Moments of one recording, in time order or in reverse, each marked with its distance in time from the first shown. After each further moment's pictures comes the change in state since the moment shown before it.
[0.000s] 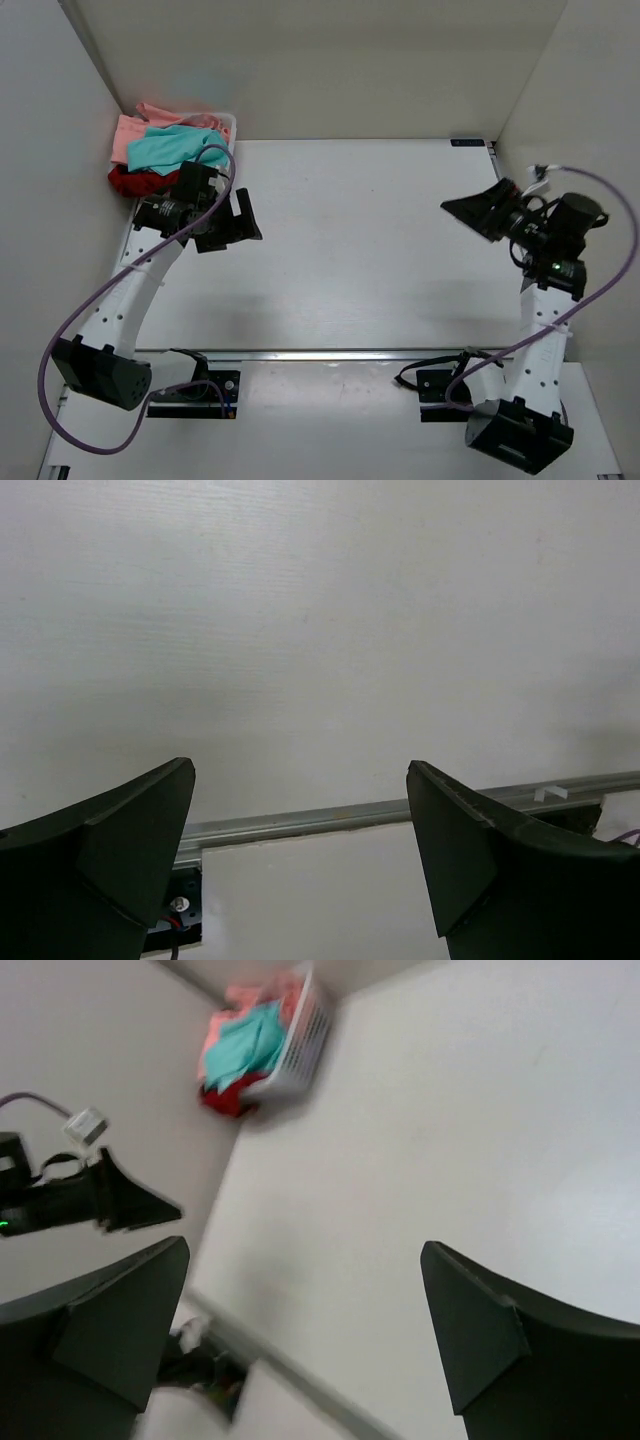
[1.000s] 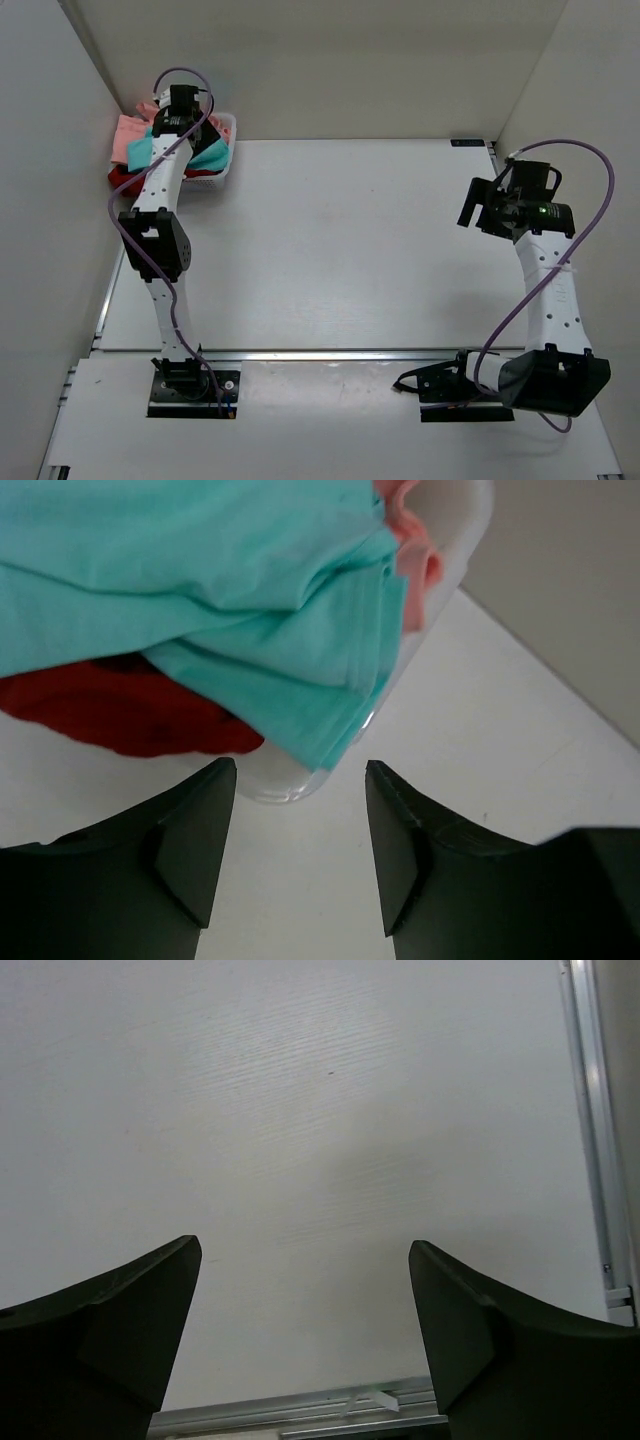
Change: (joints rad) left arm 0.288 0.899 0.830 0.255 -0.326 -0.092; right arm 0.282 0.313 0.360 -0.559 1.095 -0.499
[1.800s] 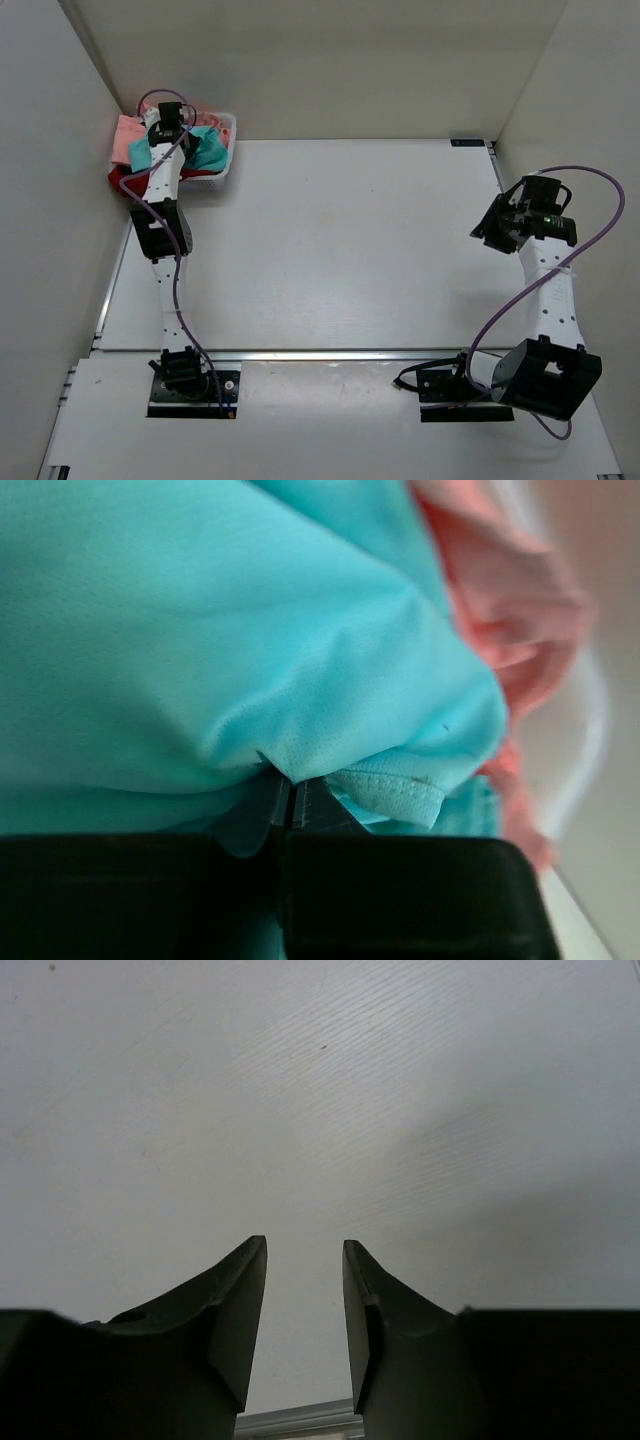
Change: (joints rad) left arm 0.137 0.469 0.358 0.166 0.047 -0.198; right arm -0.148 -0.004 -0.143 0.075 -0.137 0.158
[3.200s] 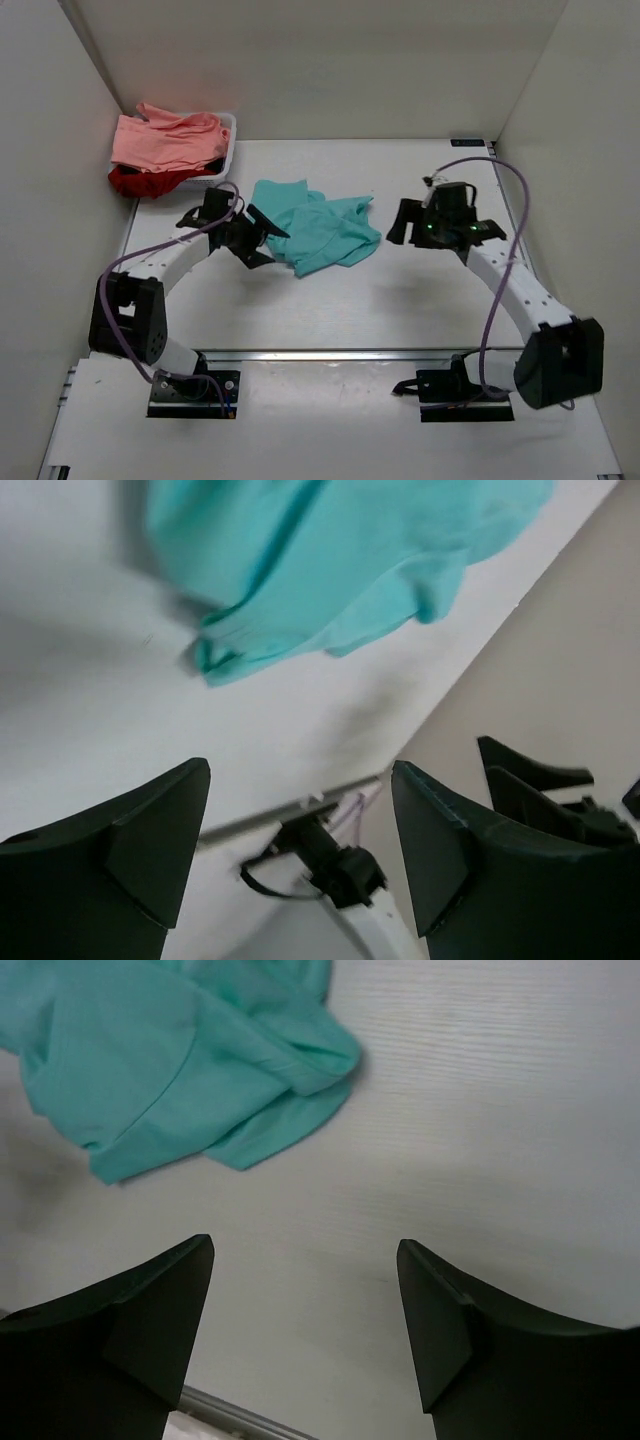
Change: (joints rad) left arm -0.350 -1.122 -1.650 0.267 0.710 -0.364; right arm 0.475 0.006 -0.185 0.328 -0.056 0.018
